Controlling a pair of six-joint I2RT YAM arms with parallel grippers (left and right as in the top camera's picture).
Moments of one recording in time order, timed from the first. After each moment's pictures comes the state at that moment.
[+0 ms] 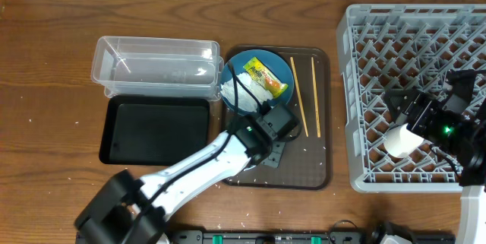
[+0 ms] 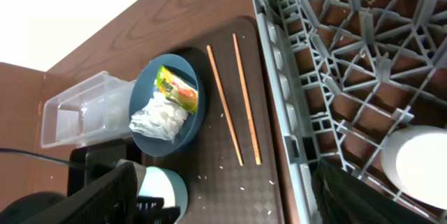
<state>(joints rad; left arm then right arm) -0.88 1.63 1.04 -0.71 -0.03 -0.55 -0.38 1.01 1.13 -1.02 -0.60 0.23</state>
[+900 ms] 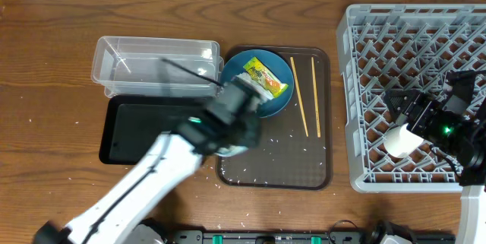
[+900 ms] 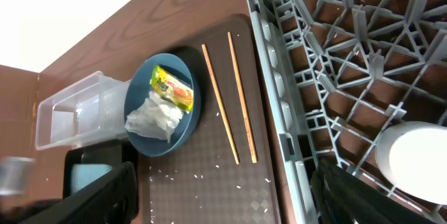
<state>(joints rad) -0.58 1.33 1.08 -0.84 0.20 -0.58 -0.38 1.02 1.13 -1.02 -0.58 0.23</state>
